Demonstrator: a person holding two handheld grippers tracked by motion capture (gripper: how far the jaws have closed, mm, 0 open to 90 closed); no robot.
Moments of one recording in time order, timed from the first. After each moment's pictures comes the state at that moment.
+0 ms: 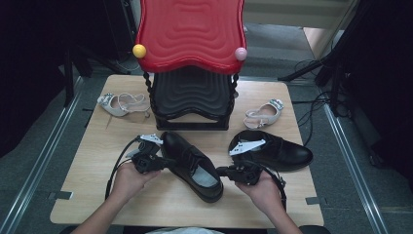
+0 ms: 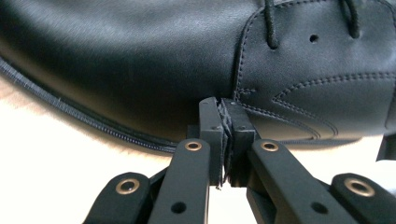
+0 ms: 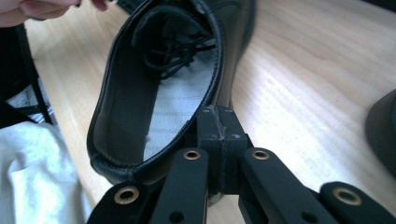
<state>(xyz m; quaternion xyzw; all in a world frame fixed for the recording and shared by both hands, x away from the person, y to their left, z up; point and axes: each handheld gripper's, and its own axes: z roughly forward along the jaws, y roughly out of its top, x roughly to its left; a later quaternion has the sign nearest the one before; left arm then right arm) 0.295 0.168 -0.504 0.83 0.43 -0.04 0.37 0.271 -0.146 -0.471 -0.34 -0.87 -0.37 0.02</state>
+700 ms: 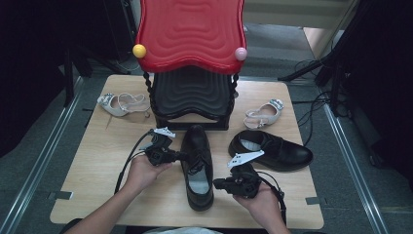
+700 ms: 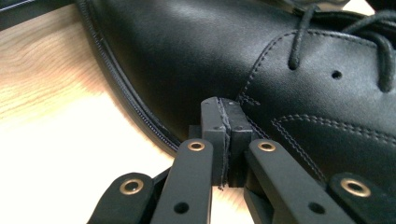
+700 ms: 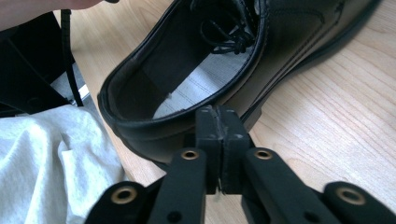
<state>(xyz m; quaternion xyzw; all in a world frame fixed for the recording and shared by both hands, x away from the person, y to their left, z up) 0.322 0.142 -0.507 0.82 0.42 -0.04 0.38 0.245 -0.142 -0.474 -0.33 -0.87 -0.37 0.05</state>
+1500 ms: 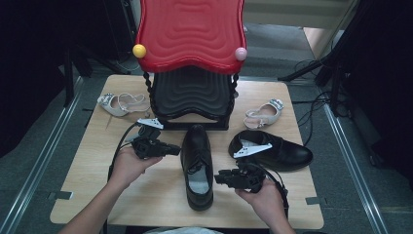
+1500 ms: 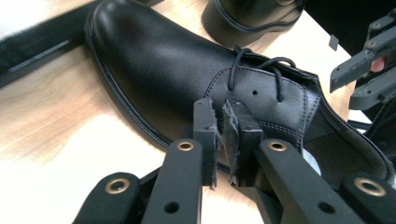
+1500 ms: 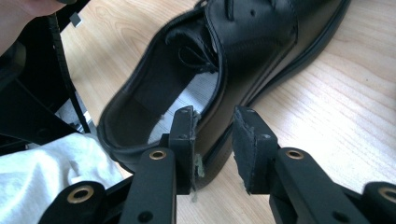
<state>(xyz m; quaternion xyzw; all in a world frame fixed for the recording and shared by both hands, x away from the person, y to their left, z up) 0.317 0.171 -0.457 0.83 0.37 -0.05 0.42 0.256 -0.150 -0.460 -0.38 -0.84 -0.39 0.06</state>
